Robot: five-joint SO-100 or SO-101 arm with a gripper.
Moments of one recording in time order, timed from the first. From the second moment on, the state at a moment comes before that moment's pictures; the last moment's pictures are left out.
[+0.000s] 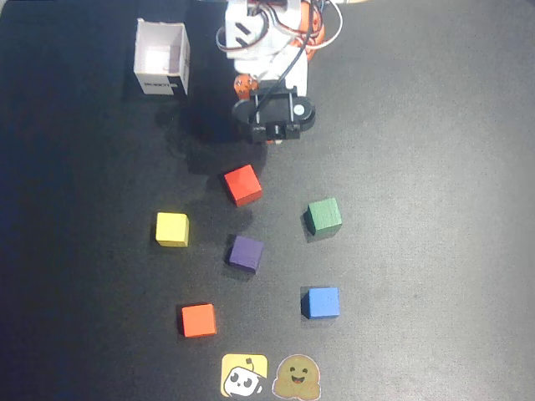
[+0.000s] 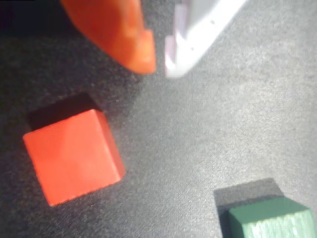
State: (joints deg) arm -0.8 176.7 164.8 72.1 84.2
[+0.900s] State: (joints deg) arm -0.8 176.7 164.8 72.1 84.2
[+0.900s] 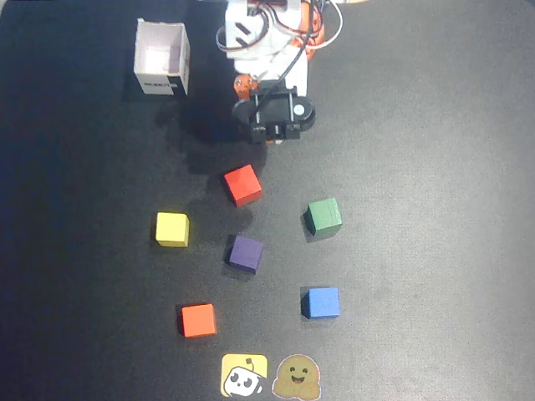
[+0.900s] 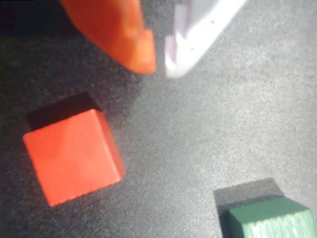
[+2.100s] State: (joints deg) arm -0.7 172.0 160.3 71.4 86.3
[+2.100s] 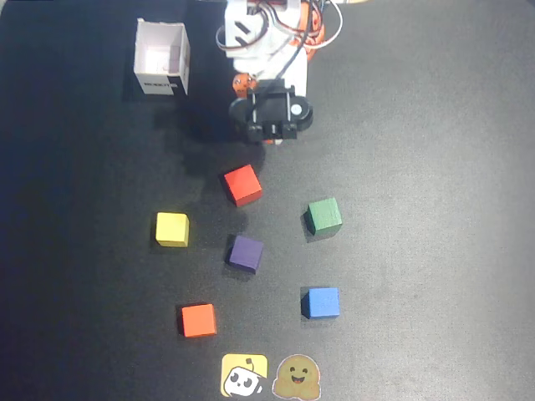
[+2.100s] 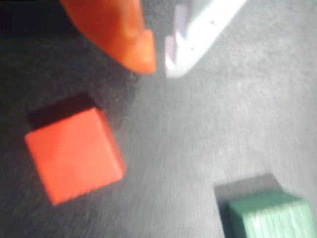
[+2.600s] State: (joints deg) arm 4.7 118.7 119.4 71.0 87.8
